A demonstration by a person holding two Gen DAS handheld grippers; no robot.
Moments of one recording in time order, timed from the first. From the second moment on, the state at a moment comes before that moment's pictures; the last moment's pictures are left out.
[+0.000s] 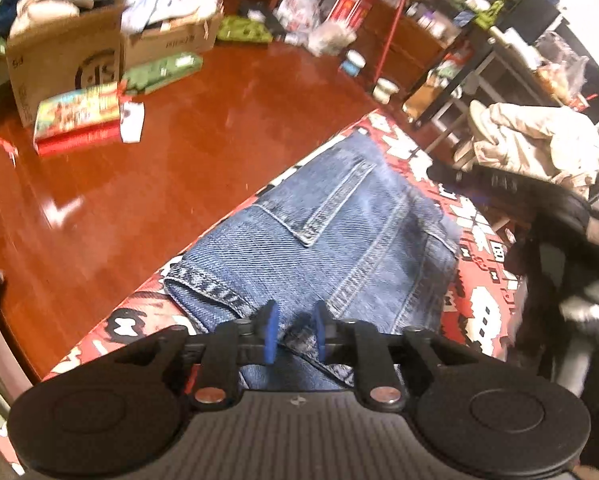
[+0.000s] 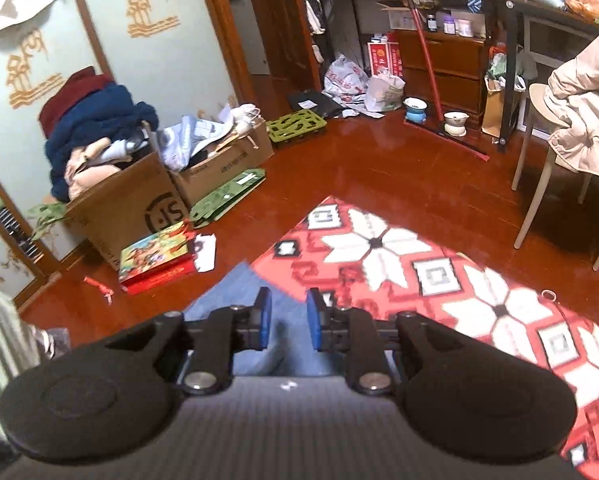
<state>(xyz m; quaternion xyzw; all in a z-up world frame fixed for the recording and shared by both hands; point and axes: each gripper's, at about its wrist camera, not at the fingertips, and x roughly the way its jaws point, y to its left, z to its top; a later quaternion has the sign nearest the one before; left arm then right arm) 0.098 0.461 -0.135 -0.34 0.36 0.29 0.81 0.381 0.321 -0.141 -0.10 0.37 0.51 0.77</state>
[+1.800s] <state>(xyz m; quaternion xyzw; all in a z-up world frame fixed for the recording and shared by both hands) -0.086 0.278 -0.044 -0.17 0.31 0.33 0.88 0.046 -0.019 -0.004 -0.10 0.29 0.39 0.87</state>
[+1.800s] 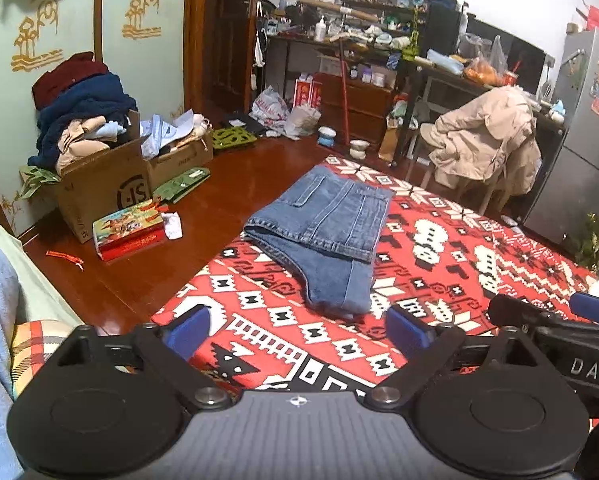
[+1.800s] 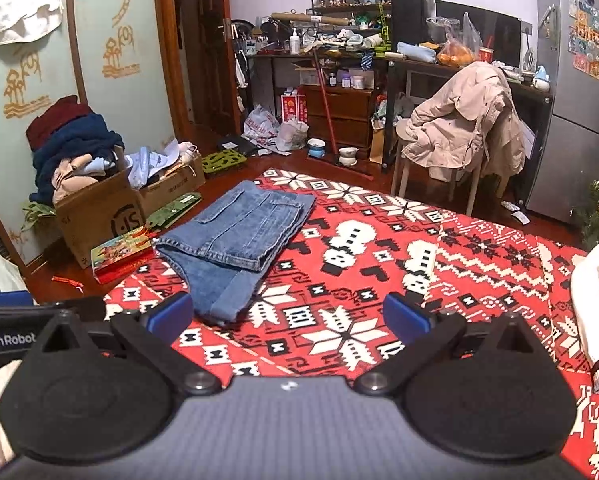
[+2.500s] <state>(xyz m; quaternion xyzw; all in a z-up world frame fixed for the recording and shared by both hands) -0.090 0.278 -0.049 -0.18 0.32 0.32 0.87 0.043 -0.014 -0.021 -0.10 0.30 0.39 0.87</state>
